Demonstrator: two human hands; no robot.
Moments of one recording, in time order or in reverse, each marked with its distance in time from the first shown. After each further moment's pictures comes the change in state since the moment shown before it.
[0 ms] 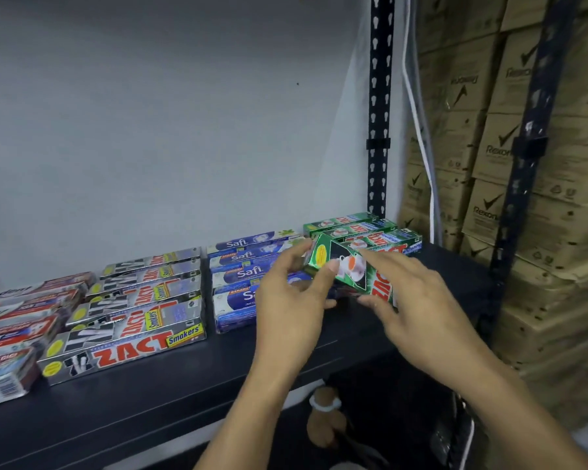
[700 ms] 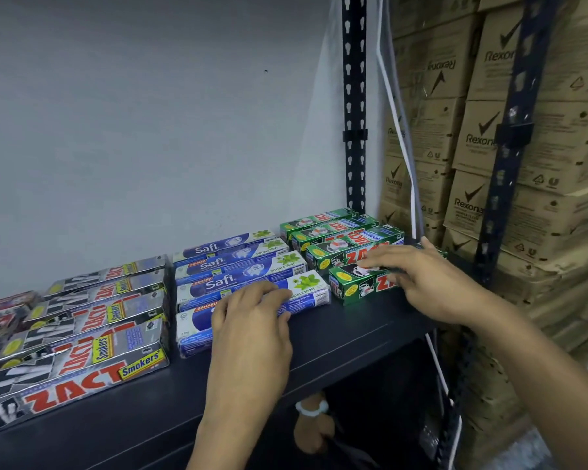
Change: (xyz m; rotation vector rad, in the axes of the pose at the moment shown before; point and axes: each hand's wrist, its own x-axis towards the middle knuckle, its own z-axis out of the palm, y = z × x) left_hand 0.014 -0.050 -0.027 1.139 -0.050 0.291; right_hand 0.050 0.099 -0.003 -0.039 -0.384 0.062
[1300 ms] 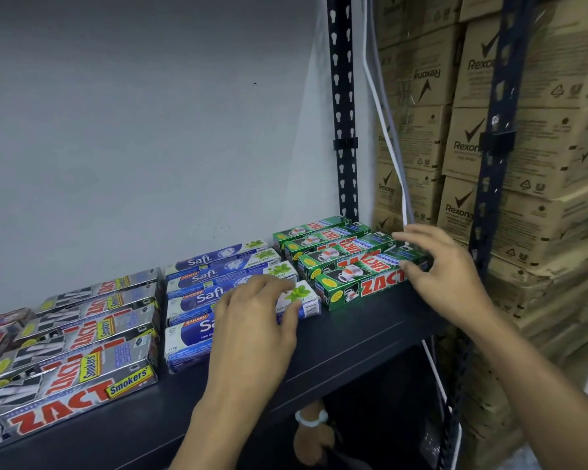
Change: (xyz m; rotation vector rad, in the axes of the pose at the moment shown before) left_hand 0.022 0.017 -0.005 -0.113 0.054 0.085; right_hand -0.003 0.037 0.006 0.279 0.479 0.186
